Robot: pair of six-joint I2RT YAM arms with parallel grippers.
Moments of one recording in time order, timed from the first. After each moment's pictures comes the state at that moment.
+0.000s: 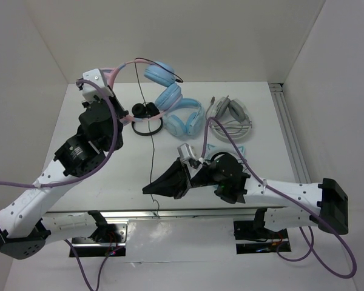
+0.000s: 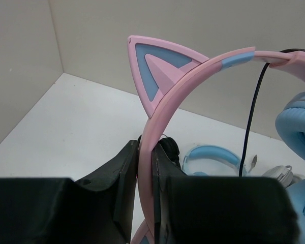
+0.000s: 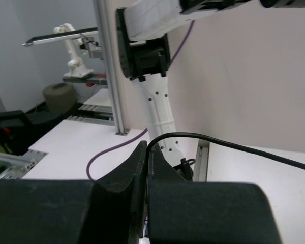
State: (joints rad) left arm -0.78 1.09 1.44 -0.37 -1.07 -0.24; right arm 1.21 1.16 0.80 0.82 -0.59 0.27
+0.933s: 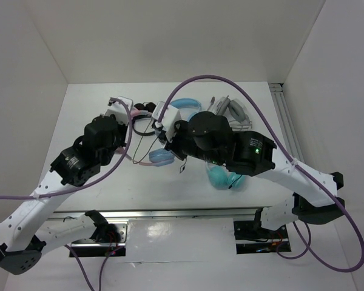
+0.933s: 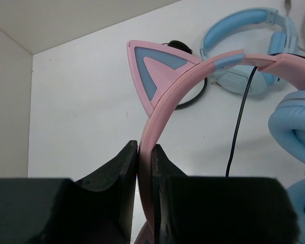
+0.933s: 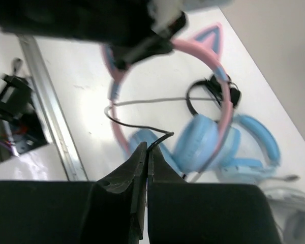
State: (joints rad) left arm -0.67 0.98 1.22 -0.62 -0.59 0.01; right arm 1.26 1.39 1.83 -0.75 0.22 -0.16
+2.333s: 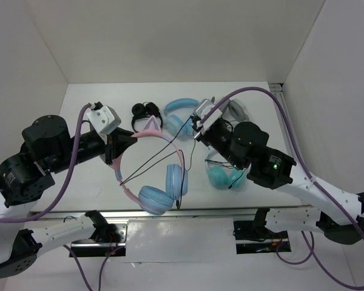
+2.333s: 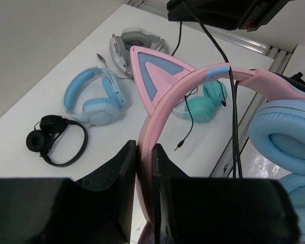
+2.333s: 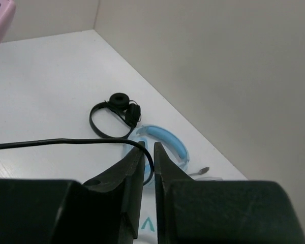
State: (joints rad) left arm -0.74 0.91 1.65 -0.93 0.15 0.12; right arm 1.11 1.05 1.32 -0.24 0.44 -0.43
